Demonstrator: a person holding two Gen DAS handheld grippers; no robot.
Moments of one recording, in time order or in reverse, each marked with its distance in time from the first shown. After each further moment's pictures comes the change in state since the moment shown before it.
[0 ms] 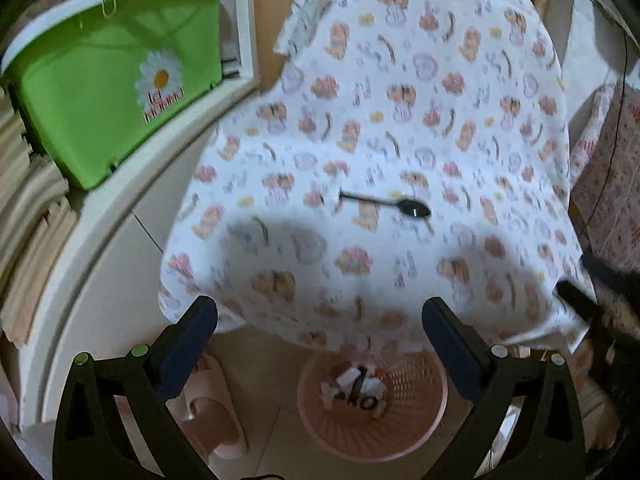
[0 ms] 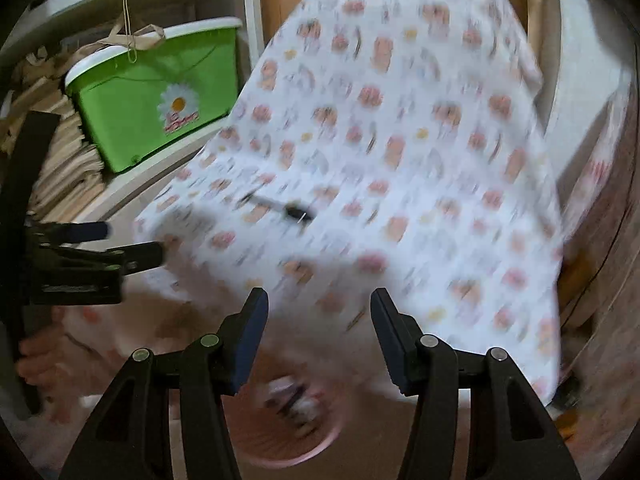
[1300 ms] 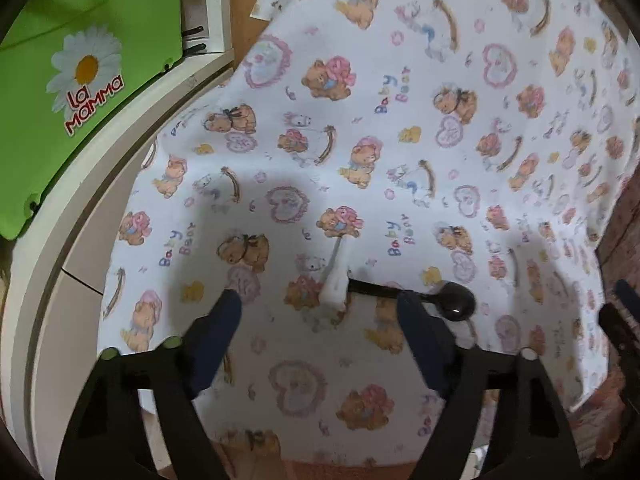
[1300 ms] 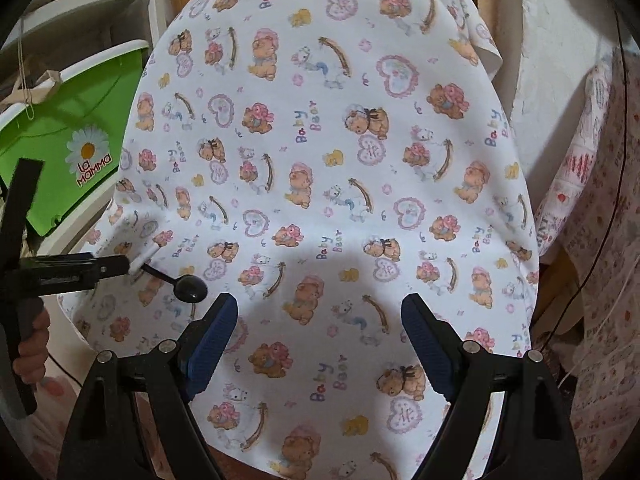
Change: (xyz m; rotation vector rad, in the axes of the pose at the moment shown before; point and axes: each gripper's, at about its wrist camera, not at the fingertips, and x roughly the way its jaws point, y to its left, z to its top) left arm 0.127 0.001 0.080 -0.015 0.125 -0.064; right arm 0.078 -0.074 0.046 0.167 0.034 -0.108
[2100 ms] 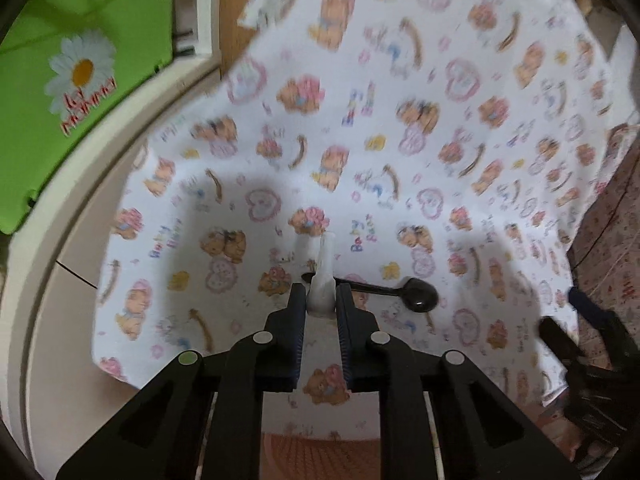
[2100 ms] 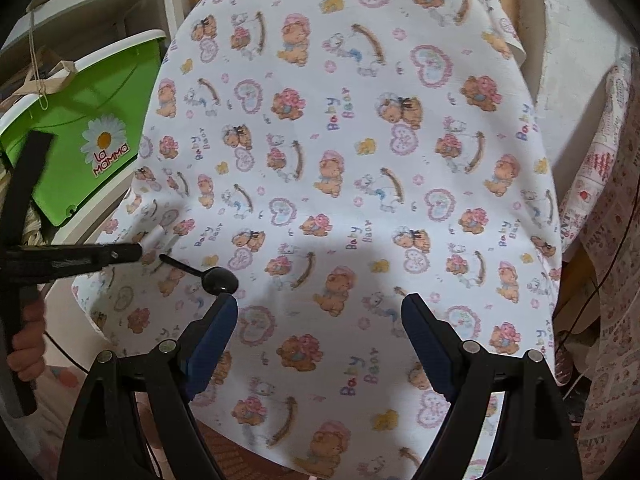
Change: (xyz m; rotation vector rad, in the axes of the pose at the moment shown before) left arm -0.035 -0.008 0.000 -0.015 -0.013 -0.085; right arm 0.007 0.017 -0.002 -0.021 0.038 0.071
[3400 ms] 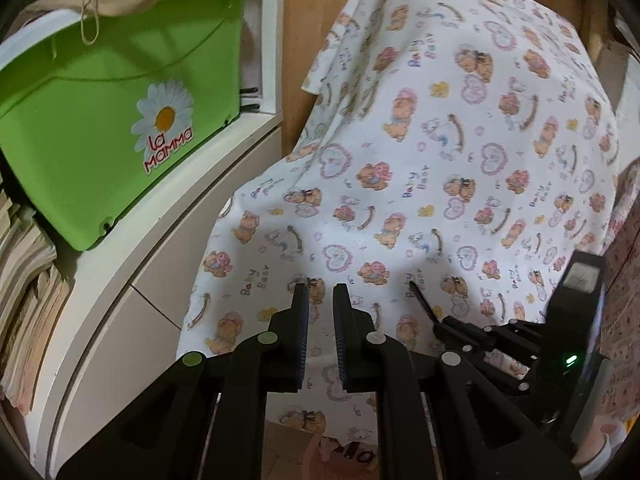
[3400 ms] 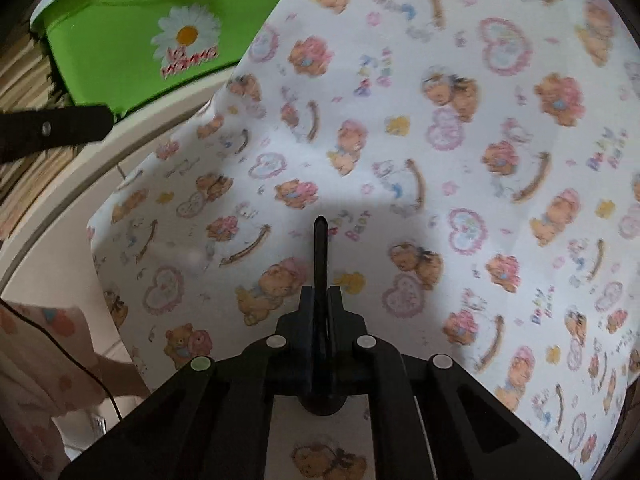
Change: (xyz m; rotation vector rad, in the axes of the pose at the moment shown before) left arm -0.052 0.034 0.003 -0.039 -0.176 0.148; right arm 0.092 0.117 0.018 -0.315 0.140 0.168
